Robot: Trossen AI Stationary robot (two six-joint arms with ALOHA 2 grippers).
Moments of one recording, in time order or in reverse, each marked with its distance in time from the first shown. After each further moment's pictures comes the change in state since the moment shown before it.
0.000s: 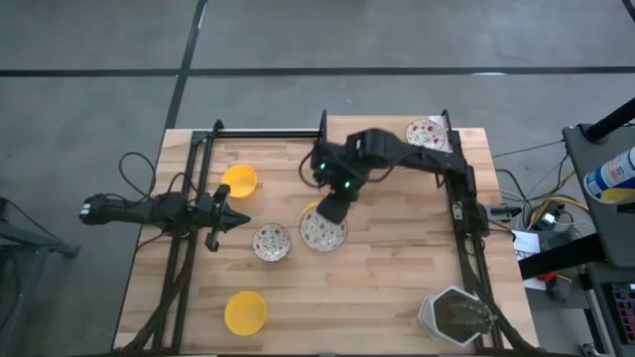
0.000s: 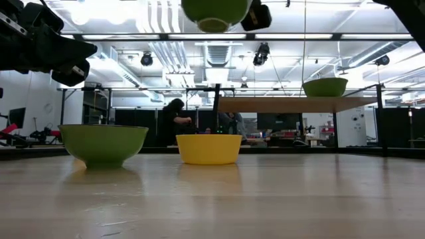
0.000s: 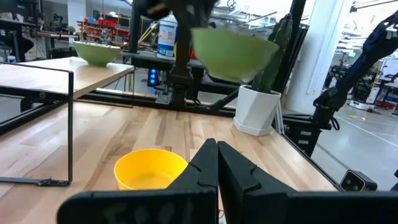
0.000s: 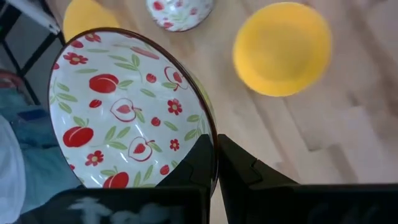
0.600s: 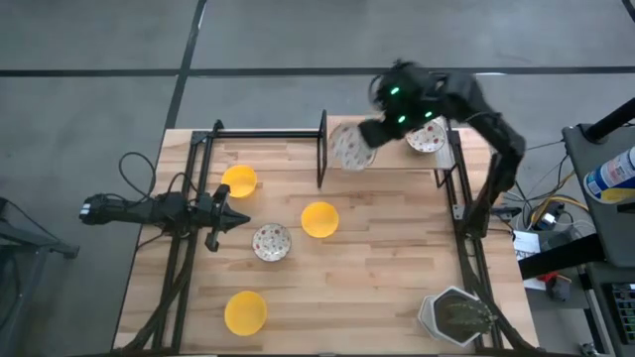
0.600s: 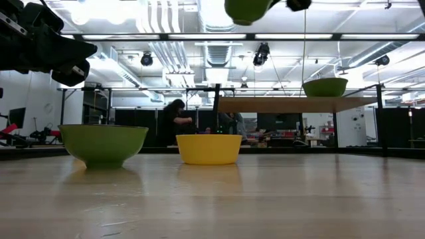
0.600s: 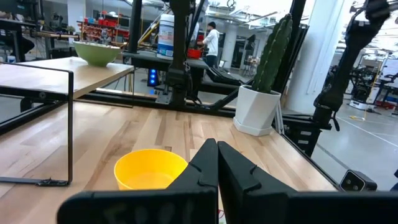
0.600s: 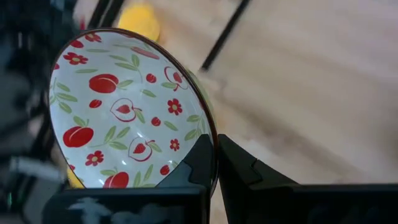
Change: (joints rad) left arm 0.000 0.006 0.000 0.000 0.000 0.000; right arm -0.305 -0.310 -0.004 -0.035 0.248 0.188
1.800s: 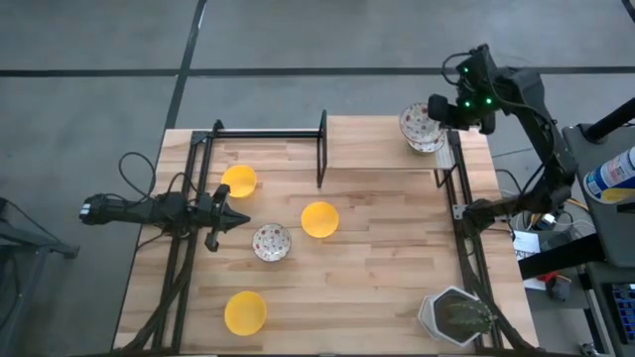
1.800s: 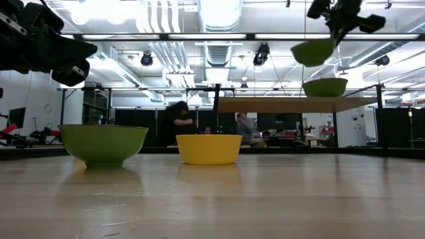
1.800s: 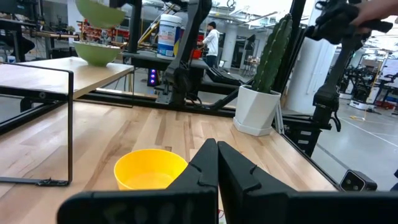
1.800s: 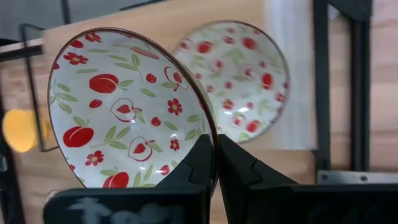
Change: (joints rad) left arm 0.000 0.000 0.000 0.000 0.000 0.000; right arm -0.636 -0.421 -0.622 0.000 -0.052 -0.020
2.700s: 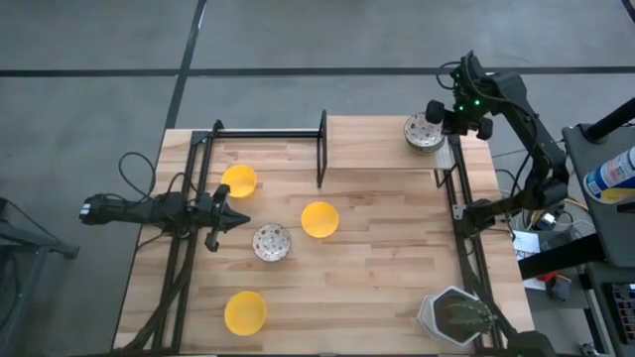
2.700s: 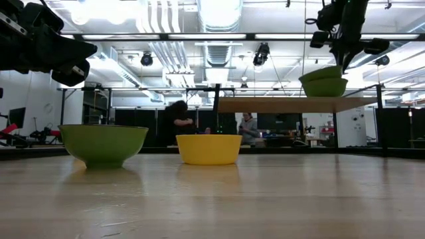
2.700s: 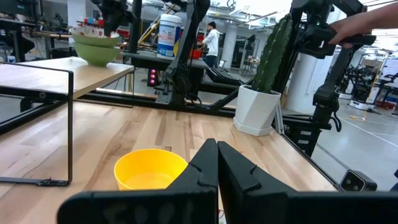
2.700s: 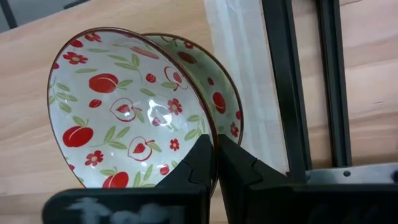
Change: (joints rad) left arm 0.000 0.000 0.000 0.000 0.000 0.000; right arm -0.129 0.037 -0.207 0.097 0.014 -0.028
